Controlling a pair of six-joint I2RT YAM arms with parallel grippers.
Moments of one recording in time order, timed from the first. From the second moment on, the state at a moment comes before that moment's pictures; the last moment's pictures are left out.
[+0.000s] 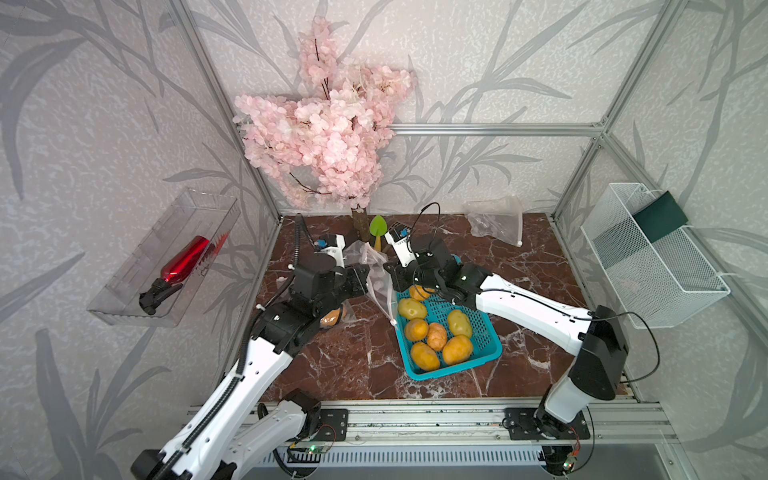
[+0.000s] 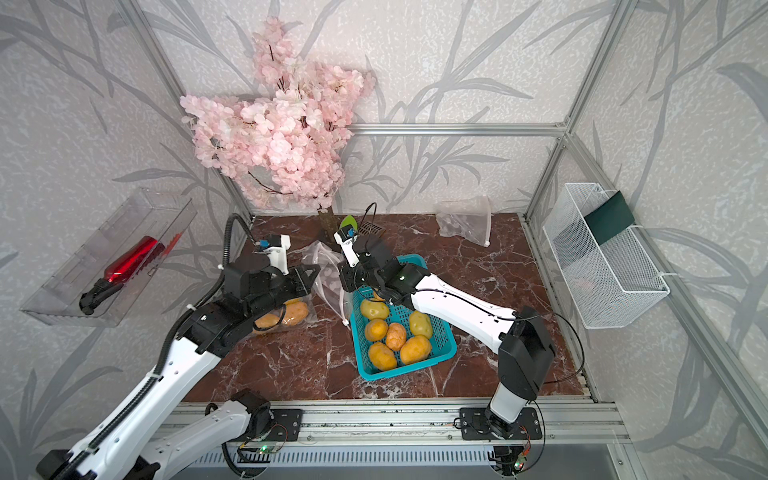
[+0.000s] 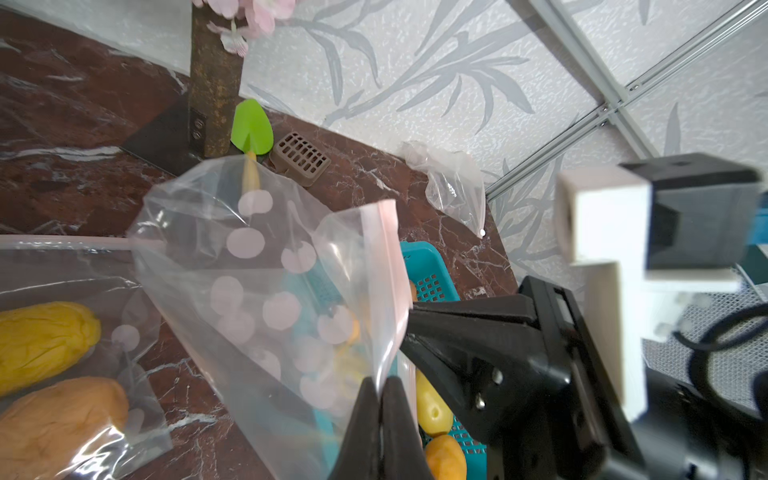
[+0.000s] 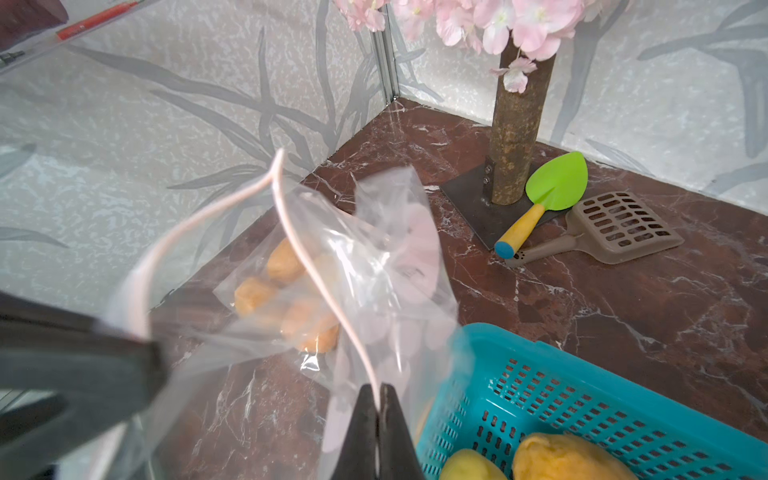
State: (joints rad) left arm -0.46 0.88 1.01 -0.54 0.03 -0.65; right arm 0.90 1.67 1.44 -0.24 -0.03 0.26
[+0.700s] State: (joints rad) left arm -0.46 1.09 1.11 -0.71 0.03 -0.58; right arm 0.96 1.60 1.25 -0.15 -0.06 0.33
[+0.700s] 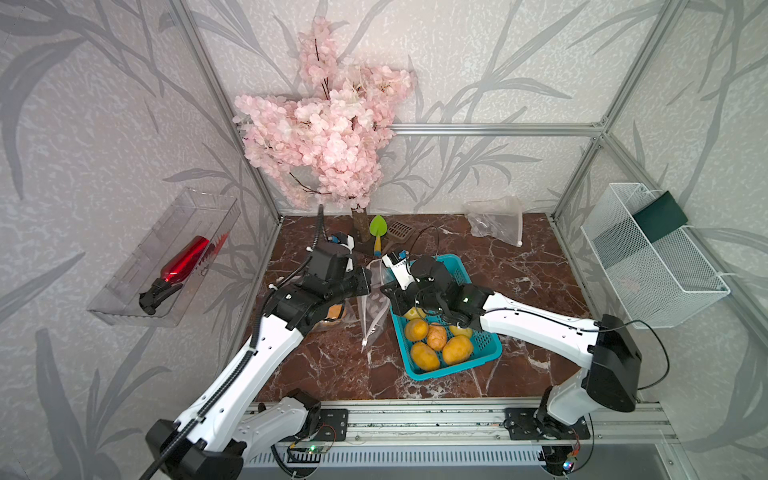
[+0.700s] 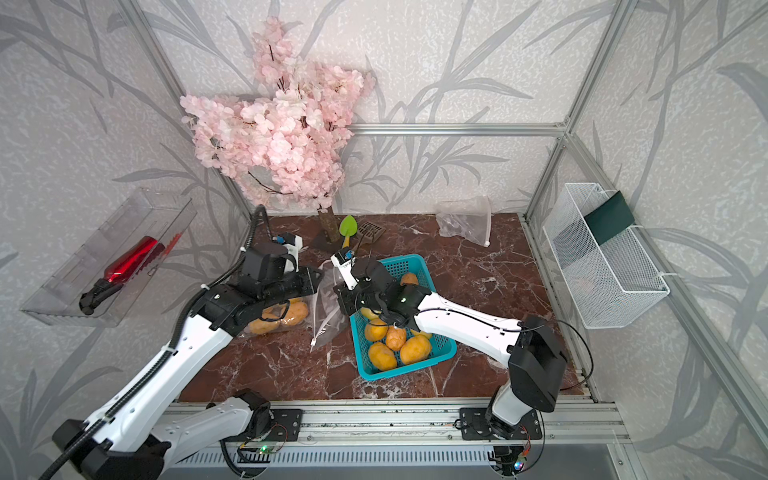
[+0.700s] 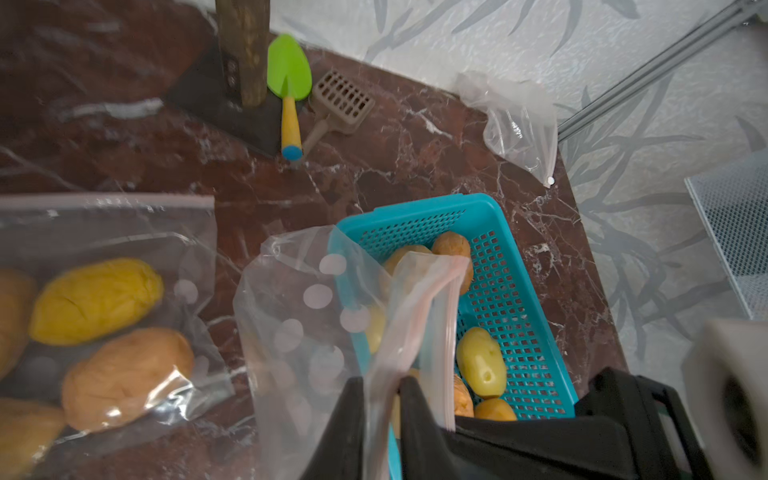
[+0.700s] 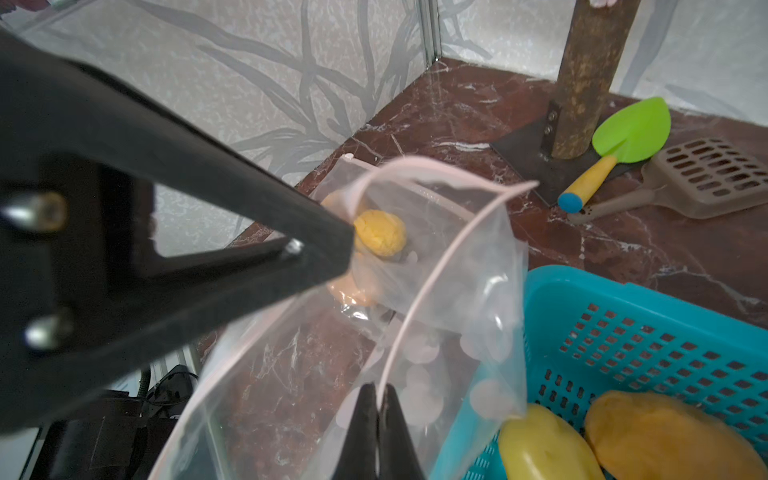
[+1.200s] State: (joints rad) left arm -0.51 1.14 1.06 -0.58 0.11 -0.55; right arm 0.89 1.63 1.25 -0.12 -0.08 0.35
